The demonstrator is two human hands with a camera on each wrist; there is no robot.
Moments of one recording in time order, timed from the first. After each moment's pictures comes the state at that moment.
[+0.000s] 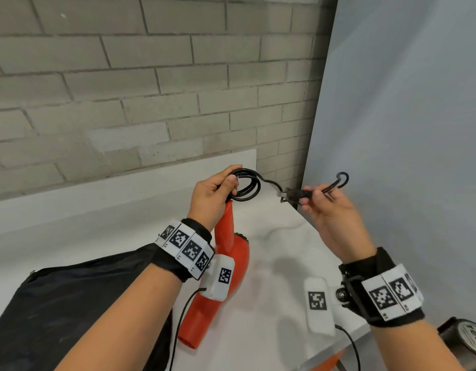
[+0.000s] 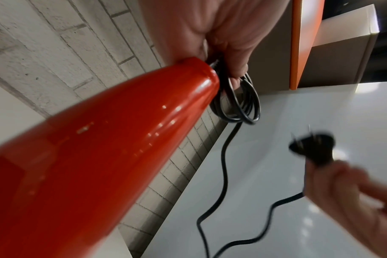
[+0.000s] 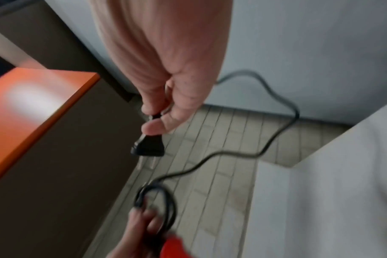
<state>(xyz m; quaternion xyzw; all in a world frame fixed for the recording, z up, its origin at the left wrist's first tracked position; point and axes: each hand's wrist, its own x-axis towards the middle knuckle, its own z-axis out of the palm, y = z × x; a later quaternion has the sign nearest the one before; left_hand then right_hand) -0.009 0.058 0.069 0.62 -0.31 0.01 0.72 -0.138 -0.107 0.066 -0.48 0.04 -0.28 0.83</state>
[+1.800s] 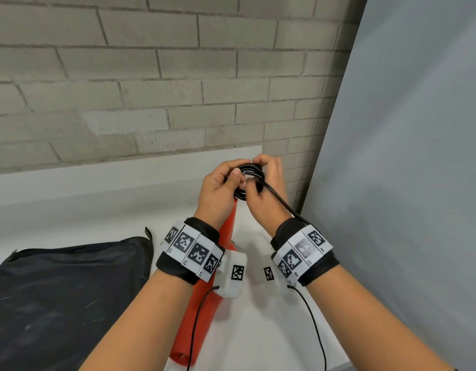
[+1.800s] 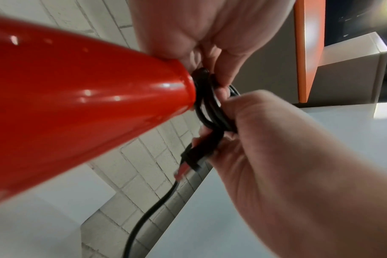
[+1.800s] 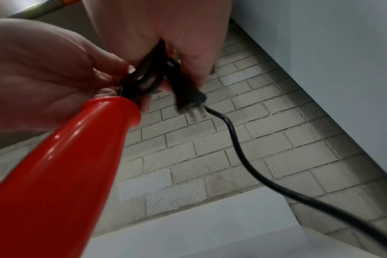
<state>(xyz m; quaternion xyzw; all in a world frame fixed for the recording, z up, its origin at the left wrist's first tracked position) -0.011 0.006 0.078 0.60 -0.25 0.00 0.76 -0.034 -0.092 0.065 -0.79 -0.03 -0.38 0.48</state>
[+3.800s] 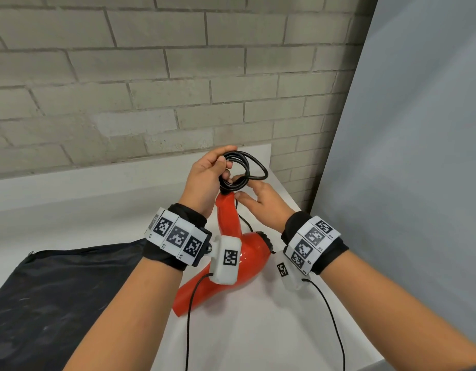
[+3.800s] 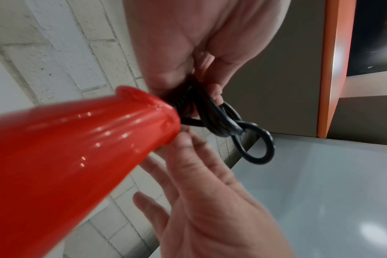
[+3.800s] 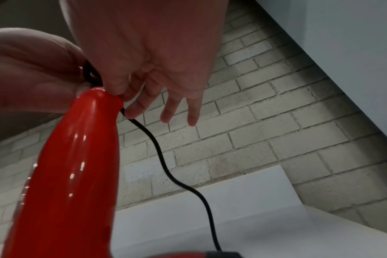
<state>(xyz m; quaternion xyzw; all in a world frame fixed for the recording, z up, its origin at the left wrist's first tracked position) 0.020 0.037 0.095 0.58 -0.20 -0.06 0.78 -0.013 -0.095 0.053 -0.86 -0.15 -0.14 0.47</state>
